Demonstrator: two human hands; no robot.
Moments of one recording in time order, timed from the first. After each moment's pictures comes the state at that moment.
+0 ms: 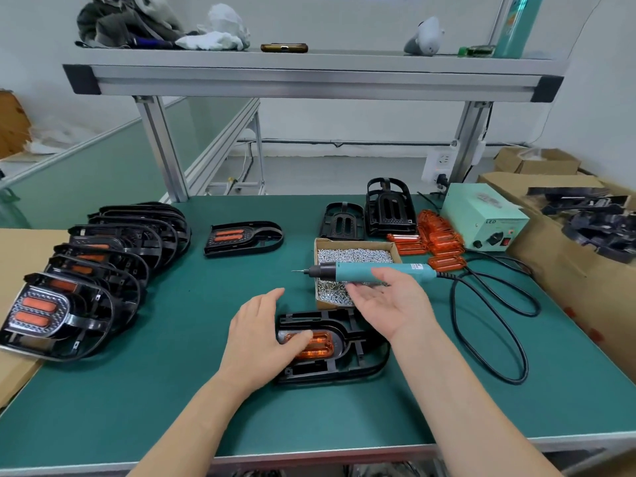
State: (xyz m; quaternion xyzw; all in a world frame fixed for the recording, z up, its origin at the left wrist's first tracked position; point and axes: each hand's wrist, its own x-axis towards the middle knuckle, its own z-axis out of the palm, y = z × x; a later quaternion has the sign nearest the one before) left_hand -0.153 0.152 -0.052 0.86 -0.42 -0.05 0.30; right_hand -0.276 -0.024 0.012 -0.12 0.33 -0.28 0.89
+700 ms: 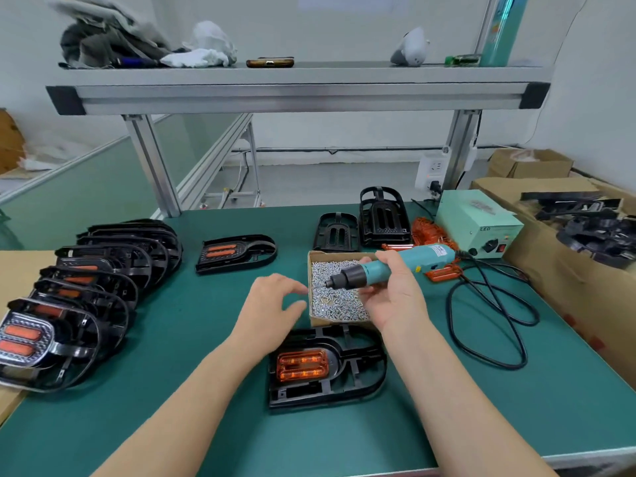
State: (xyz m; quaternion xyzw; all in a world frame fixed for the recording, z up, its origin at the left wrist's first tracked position) left_hand -0.128 0.101 -0.011 0.81 -0.47 -0.03 0.33; right_hand -0.255 -0.046 0.020 -0.14 0.32 -0.38 0.85
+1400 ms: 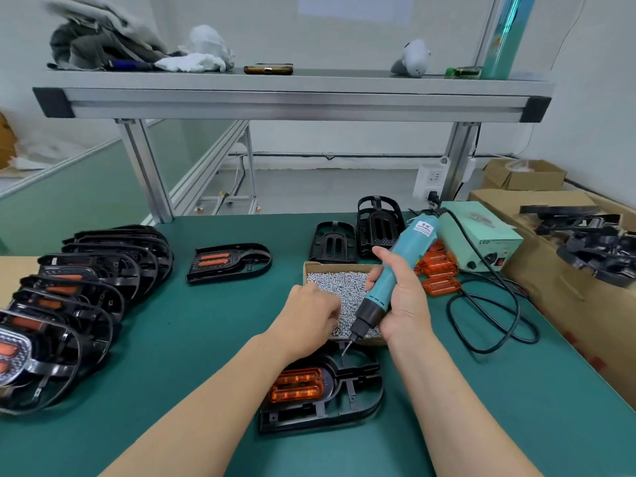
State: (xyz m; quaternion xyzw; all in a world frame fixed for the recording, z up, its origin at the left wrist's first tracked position) left_hand -0.141 0.032 -0.019 0.77 -0.62 0.03 0.12; right_hand -0.259 -0.066 0.014 -0.32 0.27 -0.43 0.80
